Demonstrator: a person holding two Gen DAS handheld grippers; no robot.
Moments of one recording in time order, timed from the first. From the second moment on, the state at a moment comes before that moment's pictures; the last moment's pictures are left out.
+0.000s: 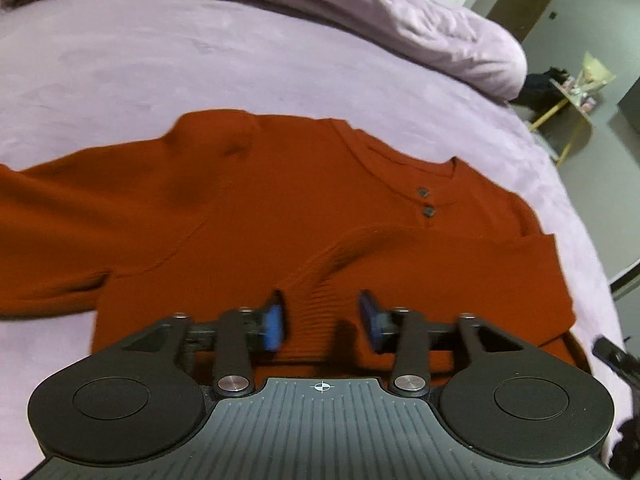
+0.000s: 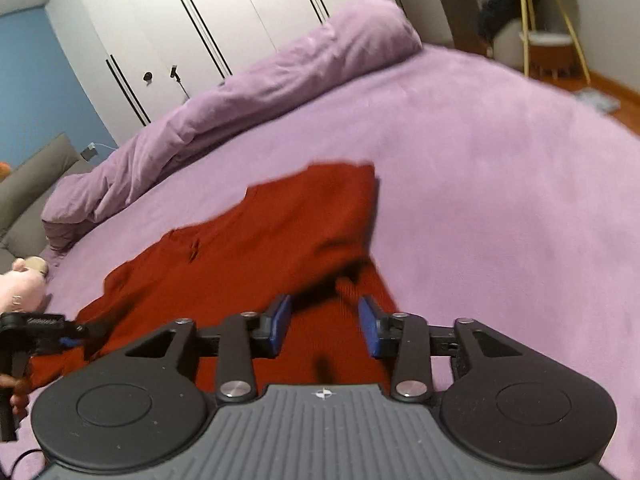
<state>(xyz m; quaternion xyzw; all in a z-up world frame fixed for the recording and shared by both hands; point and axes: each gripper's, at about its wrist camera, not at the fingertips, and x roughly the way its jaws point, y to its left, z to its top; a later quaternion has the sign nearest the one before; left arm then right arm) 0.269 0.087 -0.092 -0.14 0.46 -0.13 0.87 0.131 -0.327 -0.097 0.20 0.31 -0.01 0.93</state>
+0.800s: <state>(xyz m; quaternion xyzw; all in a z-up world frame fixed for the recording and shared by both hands) 0.327 0.051 -0.090 -0.02 0.42 -0.09 0.90 0.206 -0.320 -0.108 0.16 0.33 -0.06 0.93</state>
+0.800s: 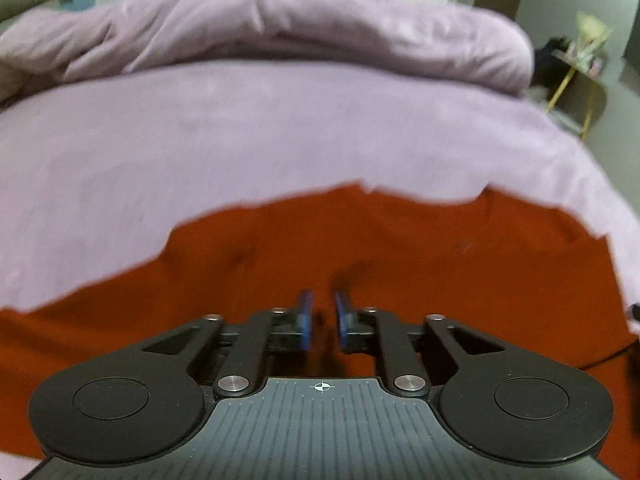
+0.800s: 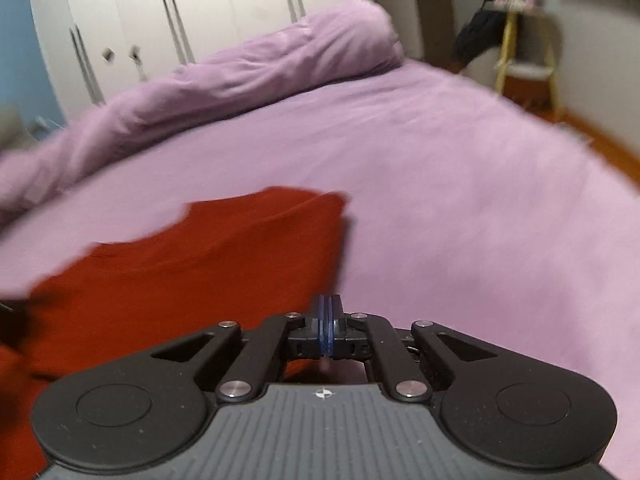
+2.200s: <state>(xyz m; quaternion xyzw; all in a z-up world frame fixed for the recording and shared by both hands) 0.301 0.049 -0.107 -0.09 0.44 -0.09 0.89 0.213 -0.250 -0.133 -0.06 0.35 -0.04 0.93</state>
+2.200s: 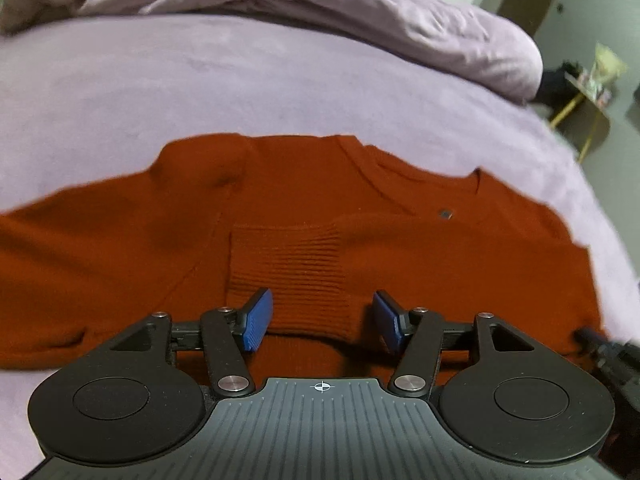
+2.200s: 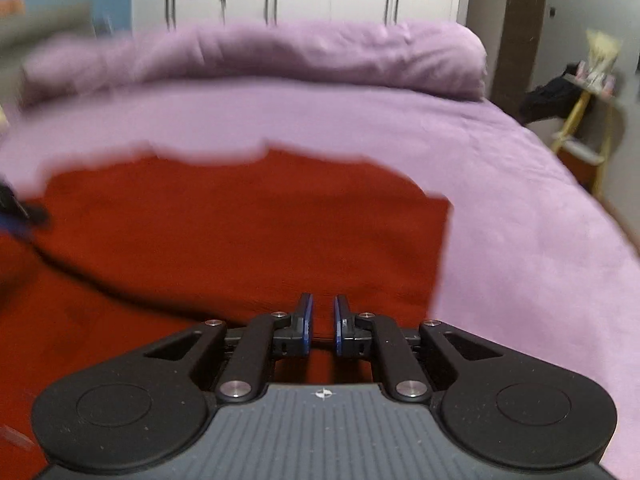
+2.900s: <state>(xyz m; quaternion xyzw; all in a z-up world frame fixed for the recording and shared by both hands) 0.300 0.027 -0.111 -0.01 0.44 -0.07 0.90 0.201 -0.247 -0.146 -0.18 0.33 -0.08 0.92</state>
